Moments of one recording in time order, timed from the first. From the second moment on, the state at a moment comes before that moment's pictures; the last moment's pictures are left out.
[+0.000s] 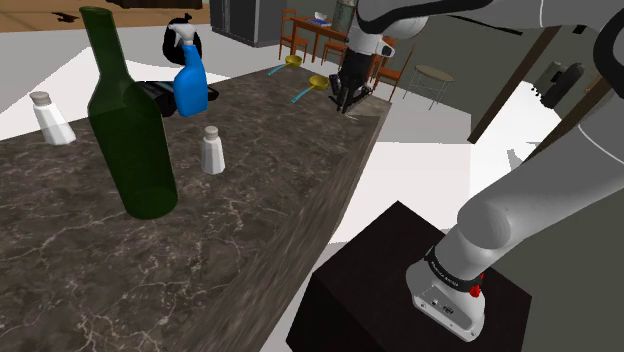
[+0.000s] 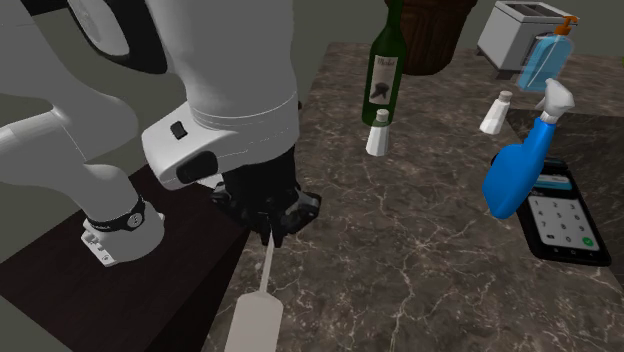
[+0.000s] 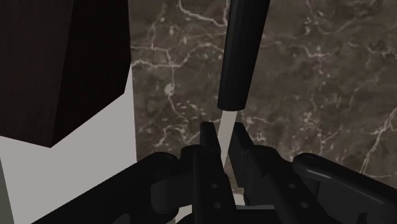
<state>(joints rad) -0.26 -0.19 0.16 -2.11 0.10 1.90 1.17</state>
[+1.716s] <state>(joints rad) -0.09 0.05 0.38 -1.73 0.05 1.77 1.58</state>
